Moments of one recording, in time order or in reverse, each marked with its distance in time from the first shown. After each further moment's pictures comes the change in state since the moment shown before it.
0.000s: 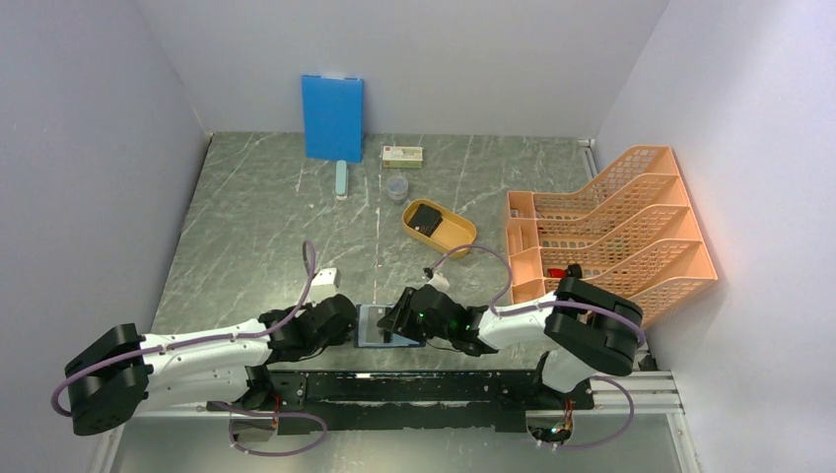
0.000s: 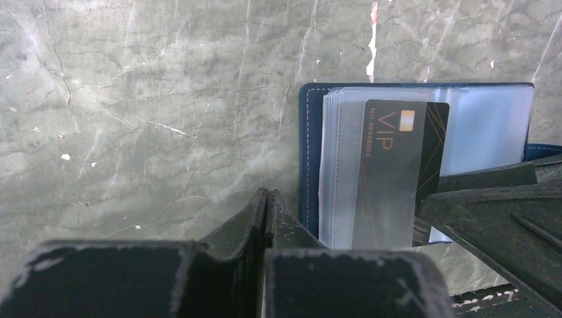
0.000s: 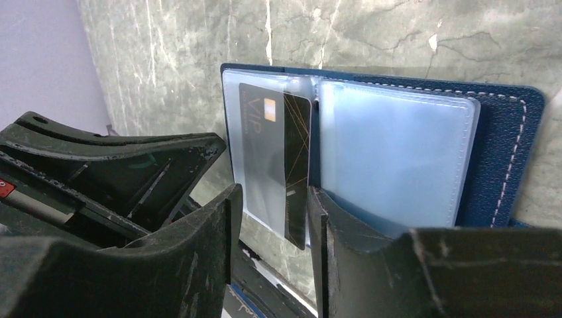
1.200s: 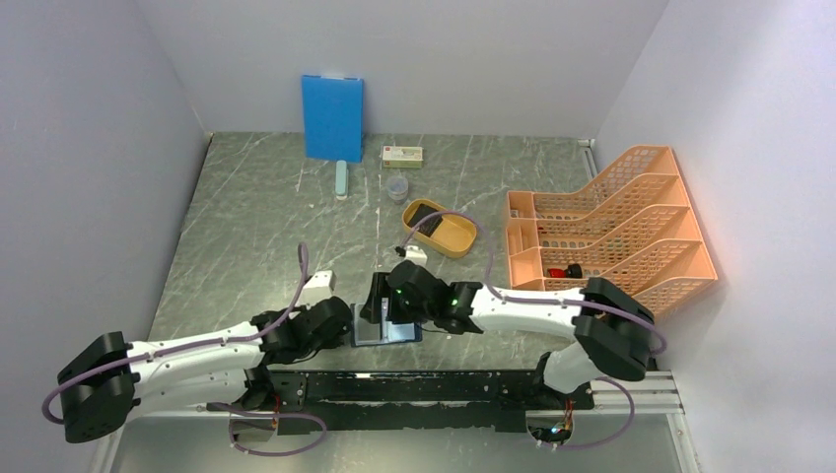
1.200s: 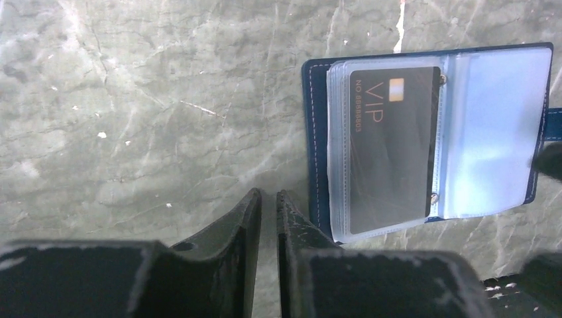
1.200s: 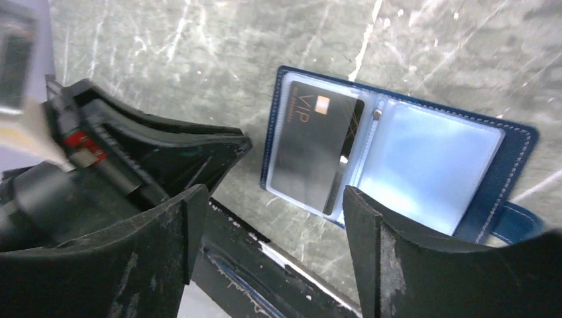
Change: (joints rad) left arm 0.001 -0.061 -0.001 -0.091 0.003 0.009; right arm 0.008 -0.042 0.319 -0.449 -0.013 -0.314
